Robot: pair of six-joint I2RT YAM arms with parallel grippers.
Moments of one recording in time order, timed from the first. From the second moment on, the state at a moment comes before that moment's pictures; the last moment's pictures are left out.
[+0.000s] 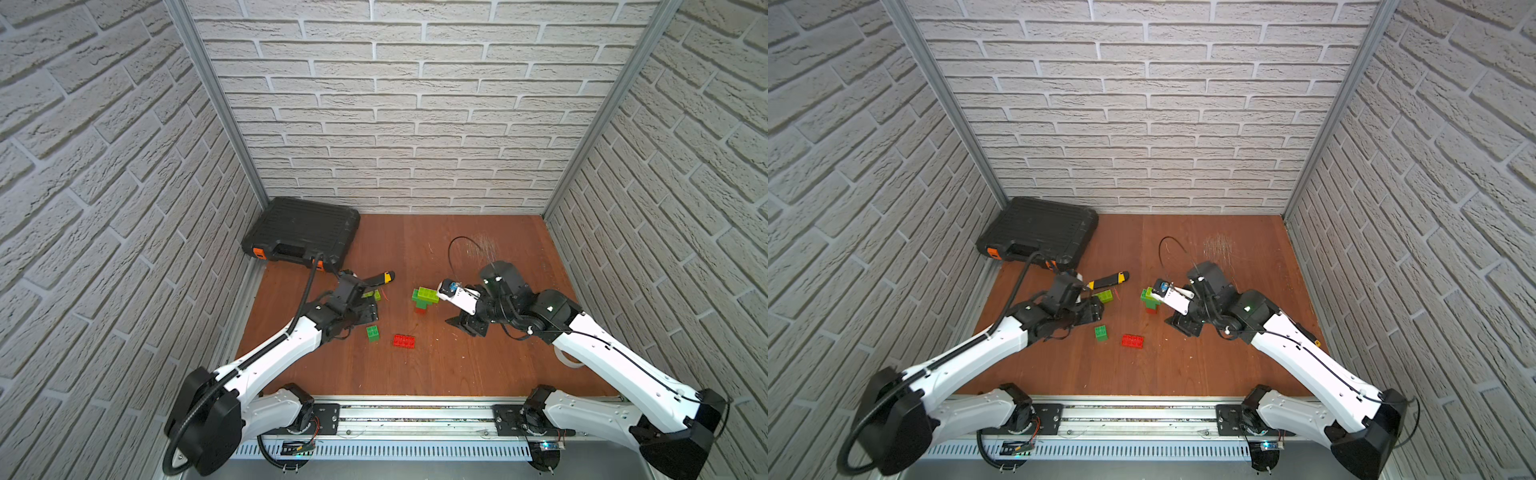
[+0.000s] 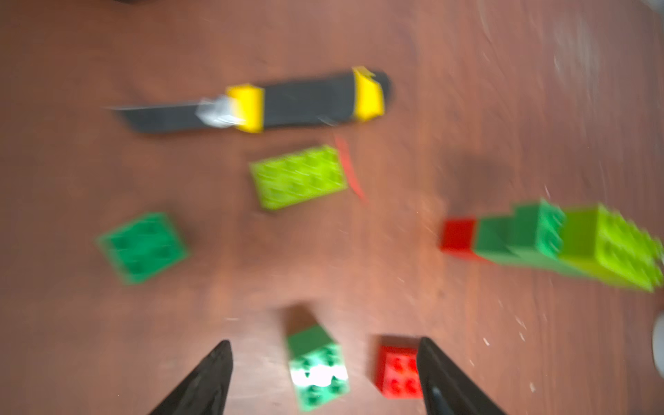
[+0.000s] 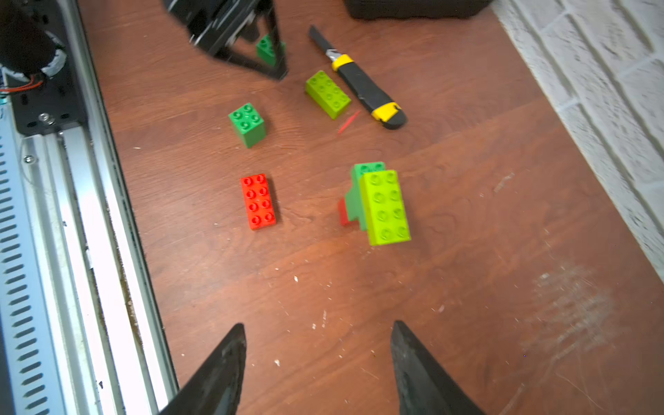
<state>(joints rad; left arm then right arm) -0.53 1.10 0.70 -0.52 -0.04 -0.69 0.73 1.11 1.08 -0.87 -0.12 -0.41</state>
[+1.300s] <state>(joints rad) -0.32 0.96 0.53 -0.52 0.14 -0.67 0.95 1.79 1.13 -0.55 -0.05 -0.31</state>
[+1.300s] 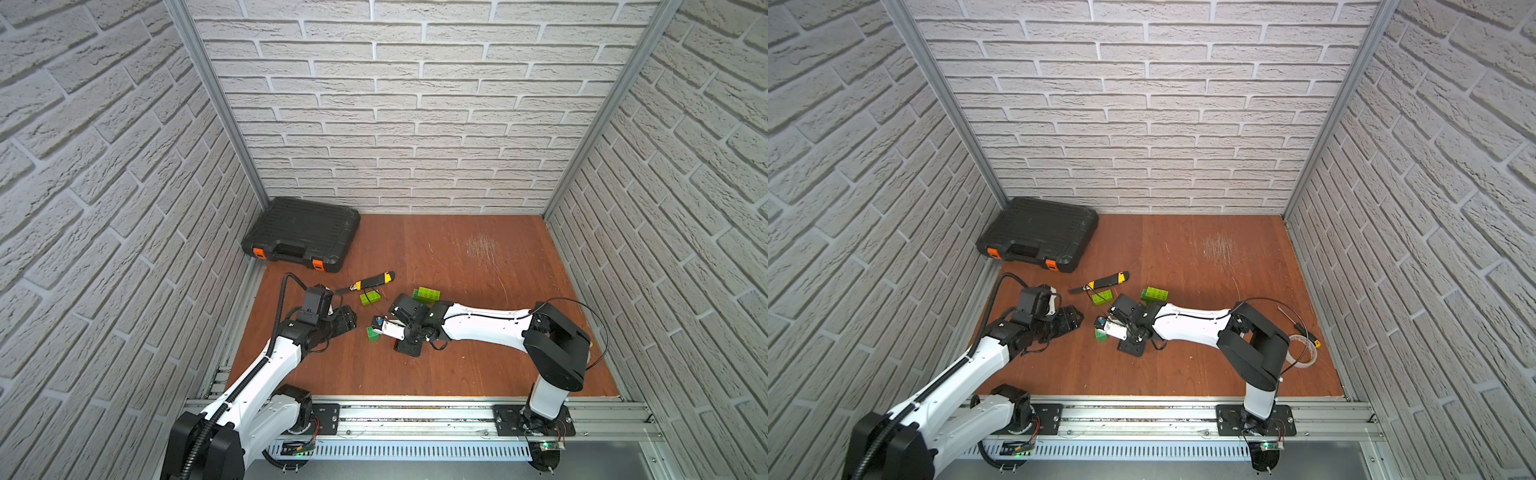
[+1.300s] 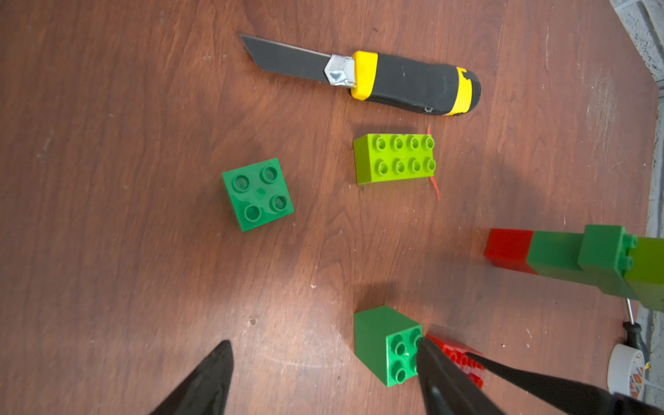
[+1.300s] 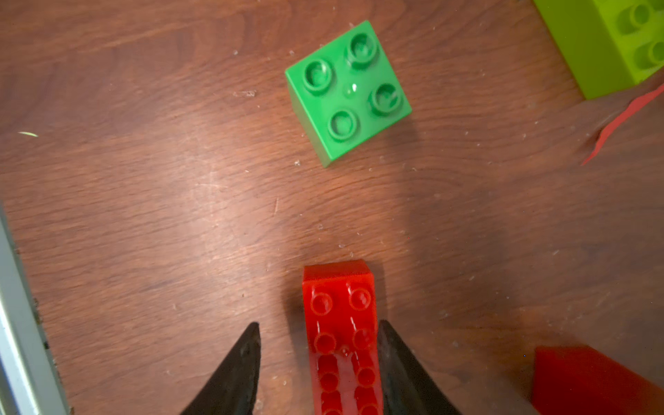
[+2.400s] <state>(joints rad) -0.32 1.03 0.53 -0.44 0.19 -0.69 0.92 1.66 1.26 -0.74 -0.07 -0.34</state>
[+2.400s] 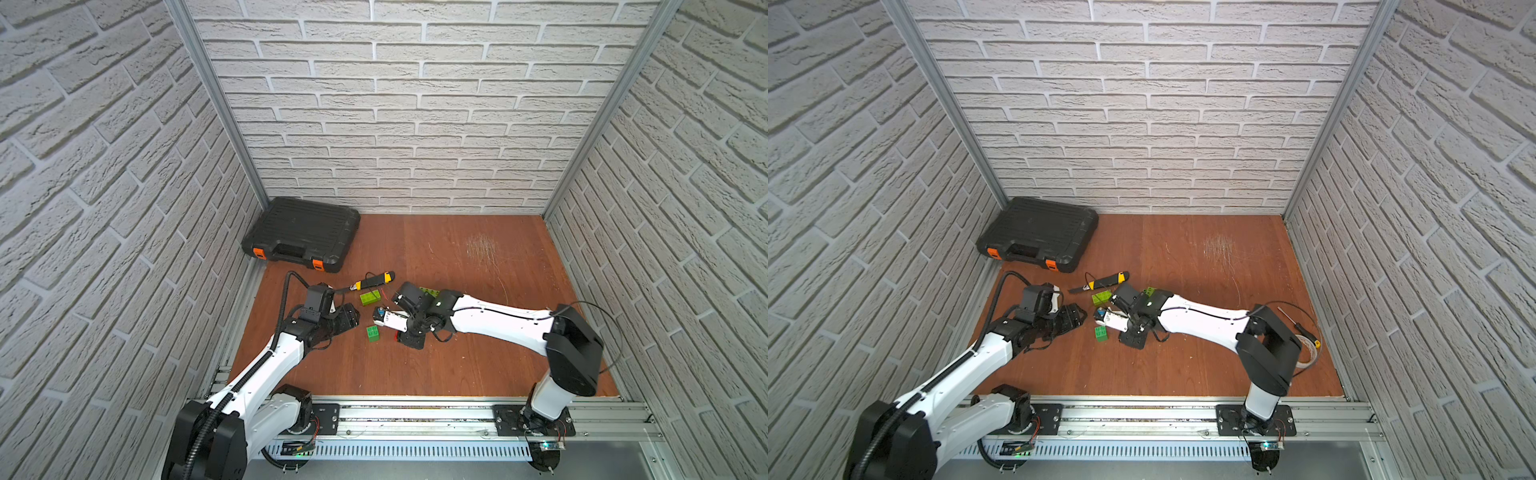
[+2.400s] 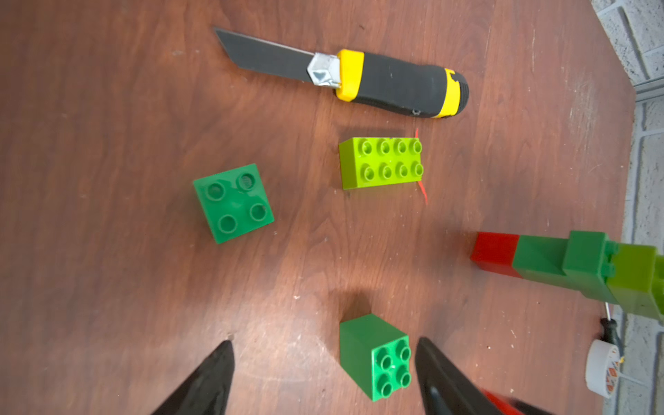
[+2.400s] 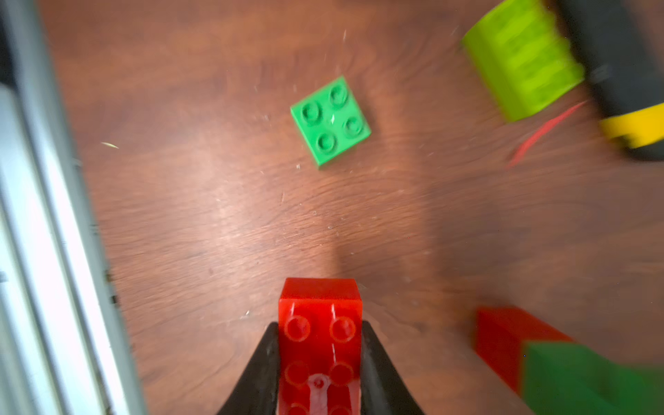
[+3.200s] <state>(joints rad) -0.52 1.53 0.79 -0.10 0.28 -0.75 0.58 1.65 1.53 -1.08 -0.12 -0.61</state>
